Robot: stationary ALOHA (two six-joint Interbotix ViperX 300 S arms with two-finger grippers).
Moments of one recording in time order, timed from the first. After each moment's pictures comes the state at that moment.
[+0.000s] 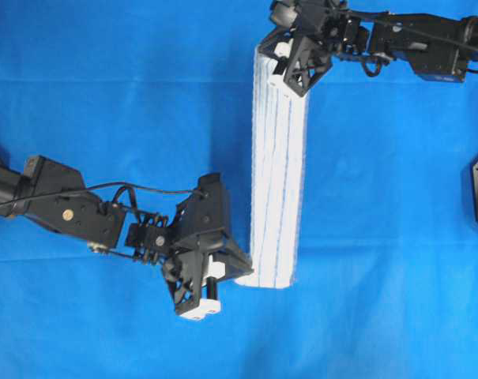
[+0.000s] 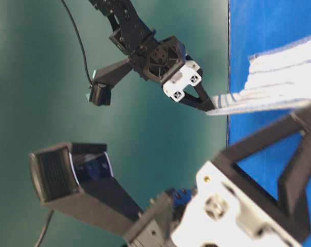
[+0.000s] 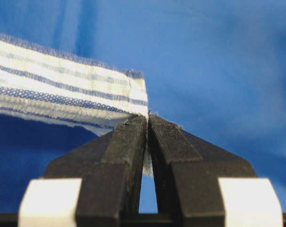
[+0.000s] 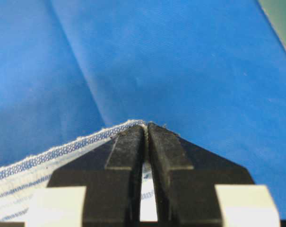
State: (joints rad) left arm -0.26 0.15 0.56 -0.03 -0.09 -0.41; right arm -0.47 0.12 0.54 -0.33 0.04 0.29
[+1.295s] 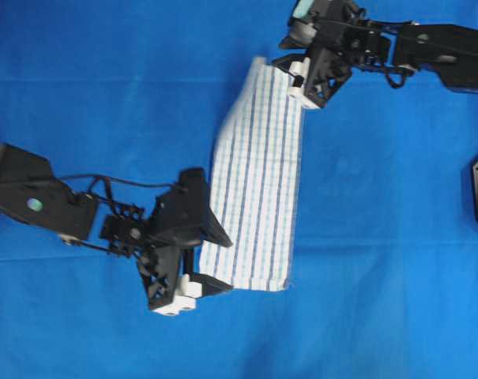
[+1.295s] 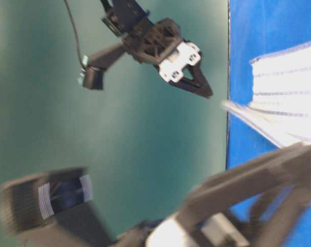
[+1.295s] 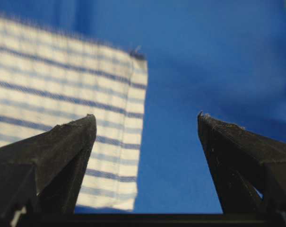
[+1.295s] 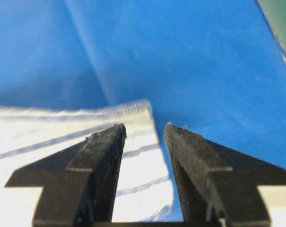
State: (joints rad) left arm -0.24 0.01 0.62 -0.03 -0.01 -0.35; right arm -0.43 -0.03 0.66 -0.35 0.05 0.27
